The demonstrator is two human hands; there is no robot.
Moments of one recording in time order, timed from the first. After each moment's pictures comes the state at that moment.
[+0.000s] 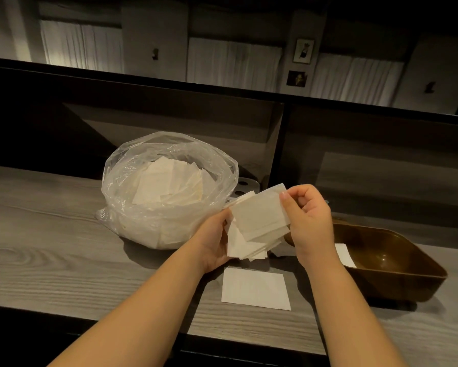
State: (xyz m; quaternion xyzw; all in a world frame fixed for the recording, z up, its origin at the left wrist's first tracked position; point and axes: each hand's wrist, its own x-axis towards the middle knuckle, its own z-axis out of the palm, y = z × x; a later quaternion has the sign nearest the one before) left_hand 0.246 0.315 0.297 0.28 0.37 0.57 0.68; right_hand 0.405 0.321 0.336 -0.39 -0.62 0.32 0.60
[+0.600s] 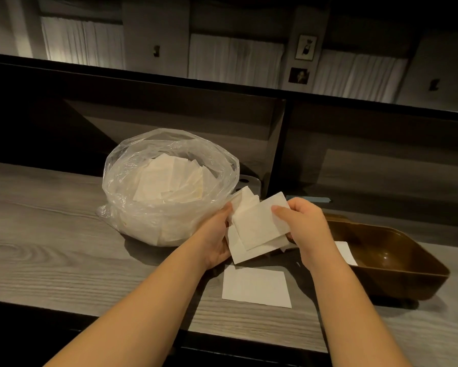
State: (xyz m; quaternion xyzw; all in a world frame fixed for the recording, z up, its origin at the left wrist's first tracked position) left_hand 0.249 0.321 0.295 0.25 0.41 0.57 0.66; right_hand 0.405 0.318 0.339 -0.53 -0.61 0.38 0.45
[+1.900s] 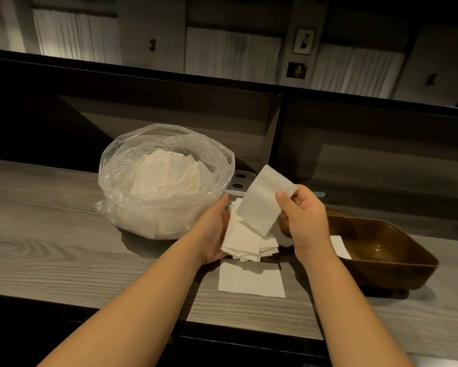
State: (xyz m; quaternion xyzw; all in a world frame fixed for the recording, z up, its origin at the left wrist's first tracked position) left_hand 0.251 0.308 0.301 0.34 0.42 0.49 0.68; right_hand 0.411 0.316 0.332 -0.41 -0.58 0.40 0.58
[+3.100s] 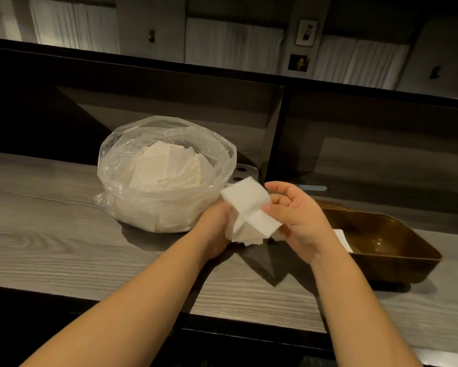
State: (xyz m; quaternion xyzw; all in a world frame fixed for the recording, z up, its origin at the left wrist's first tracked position) left_hand 0.257 0.315 0.293 0.38 0.42 0.58 0.59; right_hand 0.414 0.299 0.341 -0.36 -0.58 0.57 0.45
